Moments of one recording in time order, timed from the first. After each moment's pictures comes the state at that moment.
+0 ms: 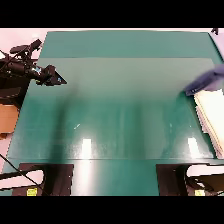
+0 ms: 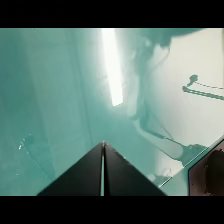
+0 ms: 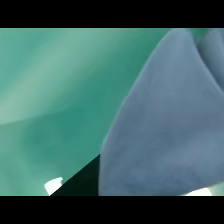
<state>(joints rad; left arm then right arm) 0.14 -1.36 1.40 0.78 -1.40 -1.31 -0.69 -1.52 1.95 -1.15 1.63 1.89</state>
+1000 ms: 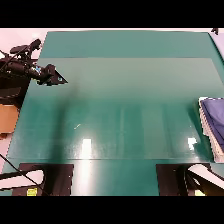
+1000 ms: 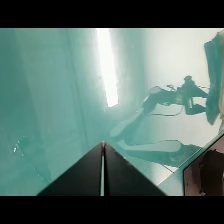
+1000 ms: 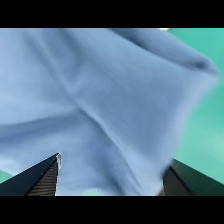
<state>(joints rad) 0.14 -1.36 1.40 0.77 -1.40 -1.31 -1.14 -1.08 1.09 -1.63 1.51 1.87</state>
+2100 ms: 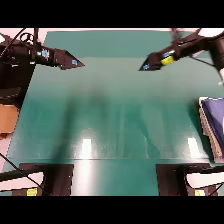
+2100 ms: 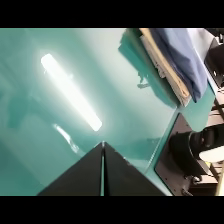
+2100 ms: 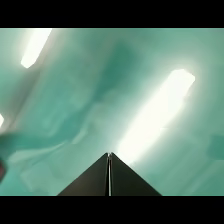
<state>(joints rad) -0.03 -1.36 1.57 0.50 -1.39 -1.07 0.20 -1.56 1.82 -0.88 1.47 1.34</state>
